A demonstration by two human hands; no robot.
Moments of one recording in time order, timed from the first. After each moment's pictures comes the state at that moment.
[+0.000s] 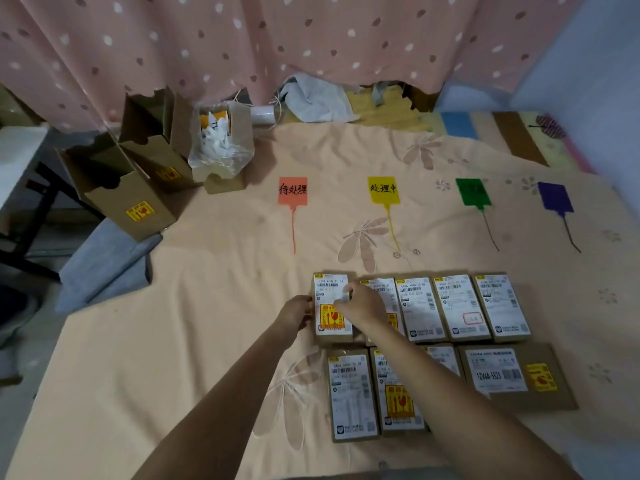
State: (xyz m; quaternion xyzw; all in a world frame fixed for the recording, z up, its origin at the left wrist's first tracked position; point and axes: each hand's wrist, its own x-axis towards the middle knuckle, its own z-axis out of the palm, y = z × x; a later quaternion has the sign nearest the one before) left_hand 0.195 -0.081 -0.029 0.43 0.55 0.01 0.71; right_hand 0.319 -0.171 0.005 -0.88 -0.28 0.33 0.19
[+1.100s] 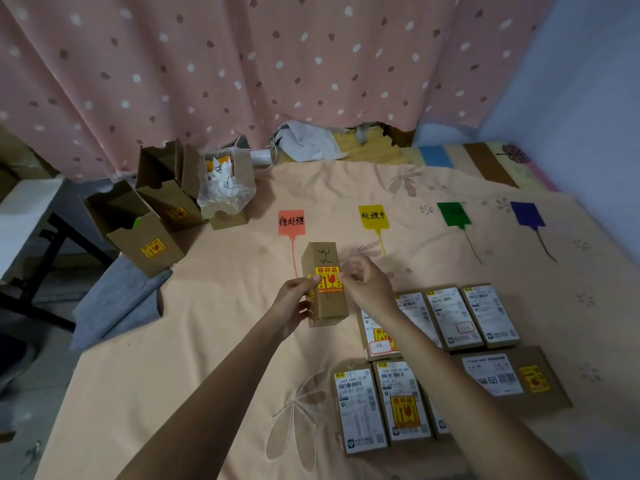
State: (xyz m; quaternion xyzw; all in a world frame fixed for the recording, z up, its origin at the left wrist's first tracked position) left_hand 0.192 -0.055 0.074 0.45 0.41 0.09 0.79; right_hand 0.322 -0.162 0.109 -0.83 -0.28 0.26 0.40
